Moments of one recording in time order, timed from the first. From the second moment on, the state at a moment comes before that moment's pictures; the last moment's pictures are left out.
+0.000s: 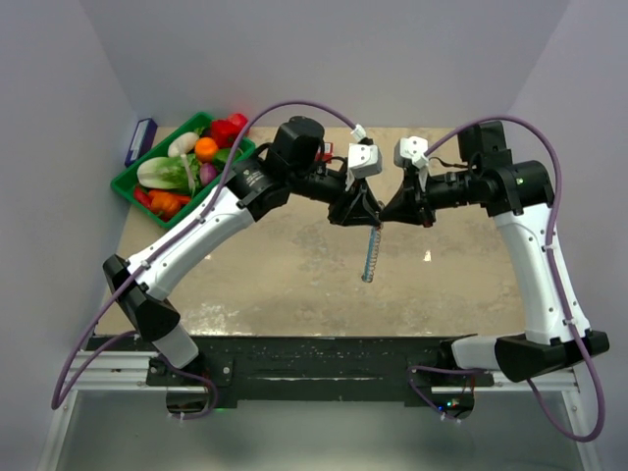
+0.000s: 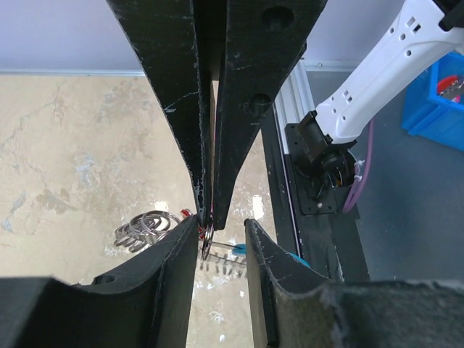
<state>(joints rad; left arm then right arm) -0.82 1.65 1.83 -0.59 0.80 0.20 0.24 1.33 1.75 -1.32 -0.99 -0.78</state>
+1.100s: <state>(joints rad) -0.84 1.67 1.85 -0.60 0.77 0.21 0.27 1.24 1.75 -1.31 -0.91 -0.80</state>
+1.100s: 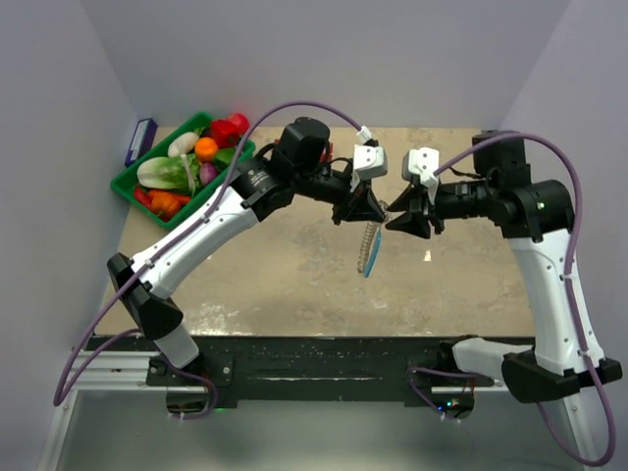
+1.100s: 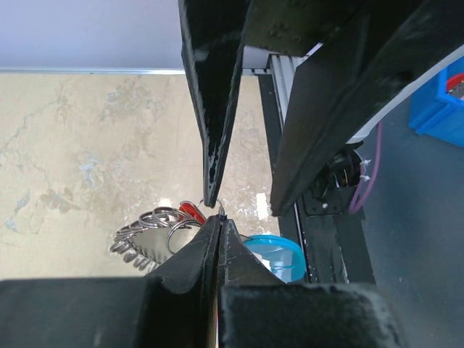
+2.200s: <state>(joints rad) -0.75 1.66 1.83 -0.51 0.94 0.08 0.26 1.00 1.35 -0.73 -0.81 -0.68</state>
